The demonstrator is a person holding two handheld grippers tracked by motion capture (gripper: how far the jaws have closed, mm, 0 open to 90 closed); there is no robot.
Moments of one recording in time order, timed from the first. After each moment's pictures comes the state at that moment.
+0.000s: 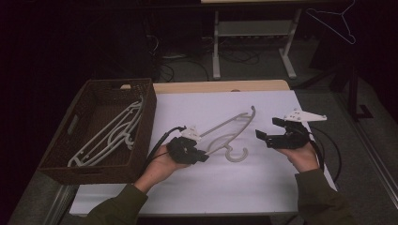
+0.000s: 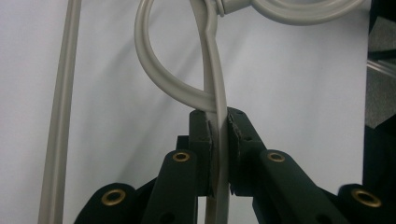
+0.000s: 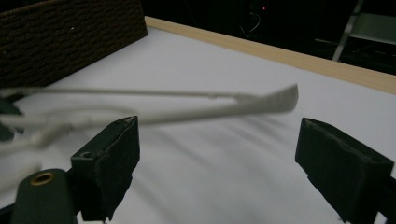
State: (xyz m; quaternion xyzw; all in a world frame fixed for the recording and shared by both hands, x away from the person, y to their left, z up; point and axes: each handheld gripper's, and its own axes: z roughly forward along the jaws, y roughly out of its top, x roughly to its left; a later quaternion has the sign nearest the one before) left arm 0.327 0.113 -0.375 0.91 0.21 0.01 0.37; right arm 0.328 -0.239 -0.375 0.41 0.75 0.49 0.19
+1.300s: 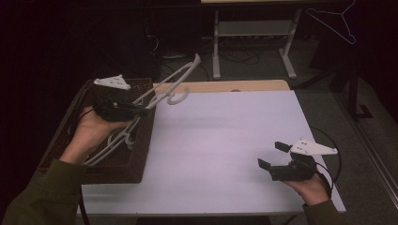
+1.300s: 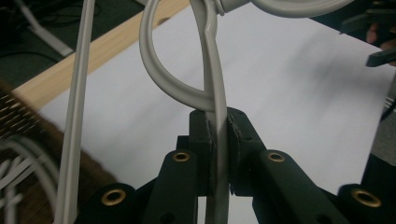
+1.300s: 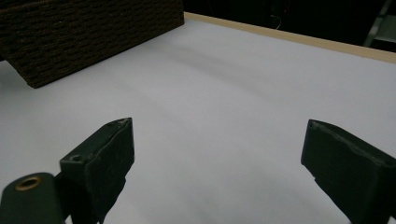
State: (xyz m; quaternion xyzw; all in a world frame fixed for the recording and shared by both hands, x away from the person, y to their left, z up) left arm 0.349 0.266 -0.238 0.86 0.31 0.11 0.40; right arm 0.255 -0.237 -0.393 0.38 0.75 0.51 0.18
